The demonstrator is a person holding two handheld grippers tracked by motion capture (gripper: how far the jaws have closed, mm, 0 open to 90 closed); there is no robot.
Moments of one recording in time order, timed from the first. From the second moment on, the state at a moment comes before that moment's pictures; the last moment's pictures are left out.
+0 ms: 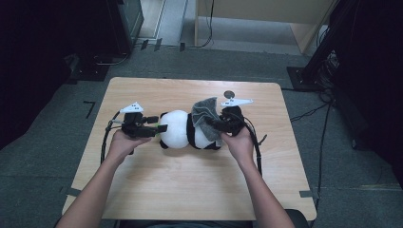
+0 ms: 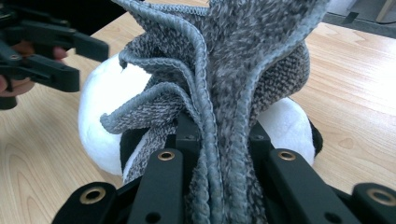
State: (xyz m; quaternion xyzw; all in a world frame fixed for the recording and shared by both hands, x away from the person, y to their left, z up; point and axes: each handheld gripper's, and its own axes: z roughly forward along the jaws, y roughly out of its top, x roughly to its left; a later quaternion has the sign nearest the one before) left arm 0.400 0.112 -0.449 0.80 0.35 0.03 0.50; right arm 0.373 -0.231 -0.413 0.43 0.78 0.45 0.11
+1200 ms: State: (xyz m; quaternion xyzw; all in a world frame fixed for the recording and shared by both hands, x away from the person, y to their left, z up) left arm 0.414 0.102 -0.475 0.81 0.32 0.02 0.49; right arm 0.333 -0.138 -0.435 0.32 0.81 0.48 0.06
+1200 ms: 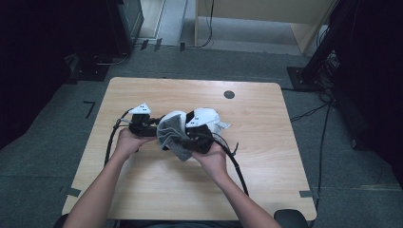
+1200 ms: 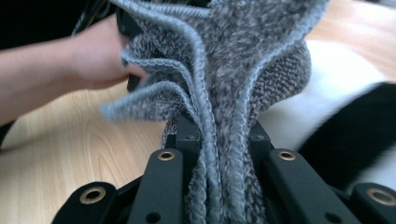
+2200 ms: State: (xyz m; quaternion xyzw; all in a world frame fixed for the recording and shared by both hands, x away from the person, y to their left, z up) left arm 0.412 0.100 -0.470 0.83 0.30 0.02 0.47; right arm 0.327 -0.184 -0.452 0.35 0.82 0.44 0.13
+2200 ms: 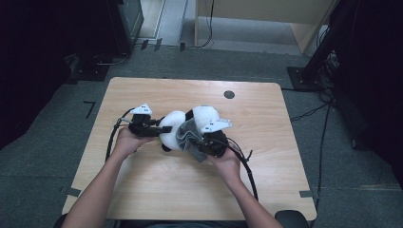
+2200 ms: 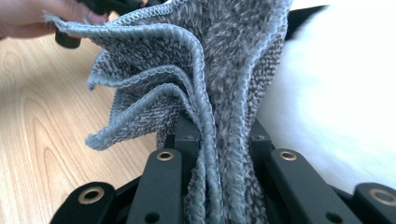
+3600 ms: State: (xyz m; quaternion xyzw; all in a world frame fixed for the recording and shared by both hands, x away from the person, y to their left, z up) left arm 0.416 0.103 -0.471 0.82 0.32 -0.01 0.48; right arm 0.328 -0.263 -0.413 0.45 0.72 0.50 0.15
